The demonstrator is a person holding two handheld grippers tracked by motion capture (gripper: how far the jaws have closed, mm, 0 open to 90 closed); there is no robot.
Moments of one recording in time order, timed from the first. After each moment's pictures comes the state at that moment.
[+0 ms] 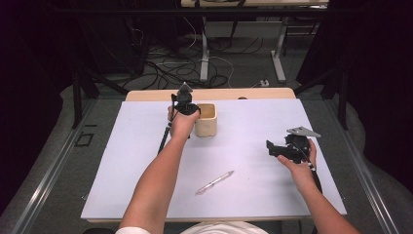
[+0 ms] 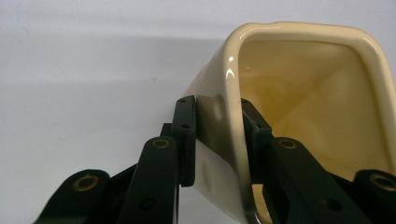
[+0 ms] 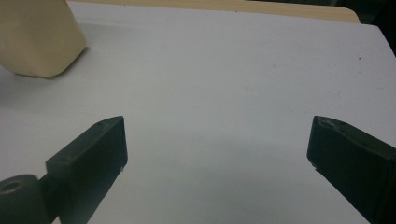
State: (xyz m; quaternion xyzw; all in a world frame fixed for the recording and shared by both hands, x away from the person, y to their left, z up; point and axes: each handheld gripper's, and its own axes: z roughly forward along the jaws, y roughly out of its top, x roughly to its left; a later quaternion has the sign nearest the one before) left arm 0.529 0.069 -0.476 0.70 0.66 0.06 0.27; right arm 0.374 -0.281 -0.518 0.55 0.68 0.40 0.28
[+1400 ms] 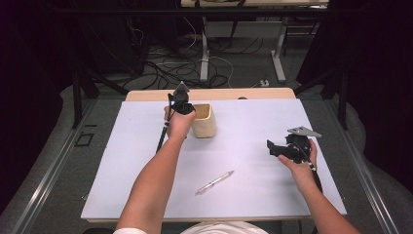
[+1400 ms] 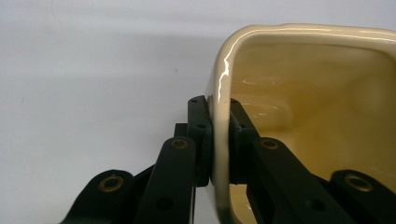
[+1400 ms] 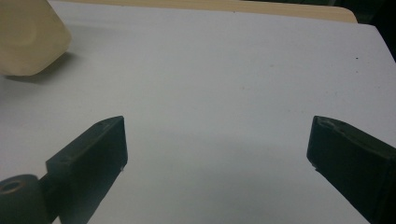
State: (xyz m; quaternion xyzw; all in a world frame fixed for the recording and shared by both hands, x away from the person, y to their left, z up) left arm 0.525 0.078 -0.468 0.70 0.67 0.07 0.25; right arm 0.374 -0.283 -0.518 0.55 0.68 0.40 0.28
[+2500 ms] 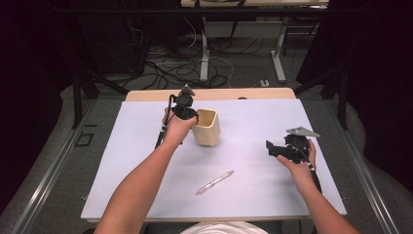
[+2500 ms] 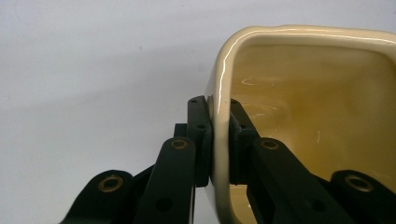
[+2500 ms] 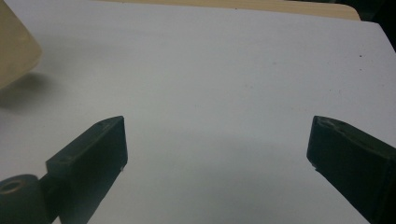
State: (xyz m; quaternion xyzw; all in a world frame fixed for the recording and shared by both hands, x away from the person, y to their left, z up) left arm 0.490 0.069 -0.450 0.77 0.59 0.05 0.25; right arm 0.374 -0.280 -0.519 0.55 0.68 0.39 0.28
